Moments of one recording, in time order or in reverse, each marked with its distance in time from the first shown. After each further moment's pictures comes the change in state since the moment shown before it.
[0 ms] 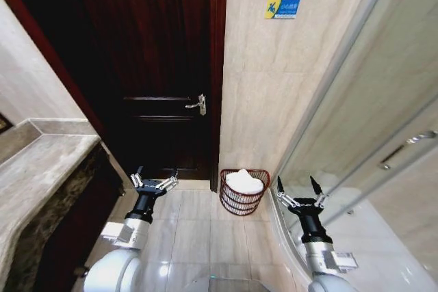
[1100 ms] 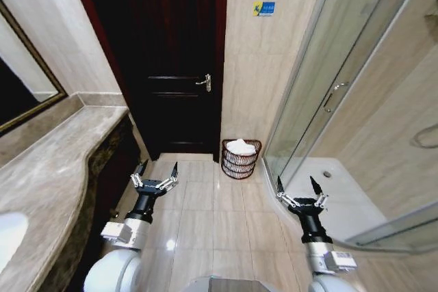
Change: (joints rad) left arm 0.000 0.000 0.000 0.000 0.000 0.000 0.000; right arm 0.000 0.000 0.000 0.000 0.000 0.000 0.000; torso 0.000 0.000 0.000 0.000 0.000
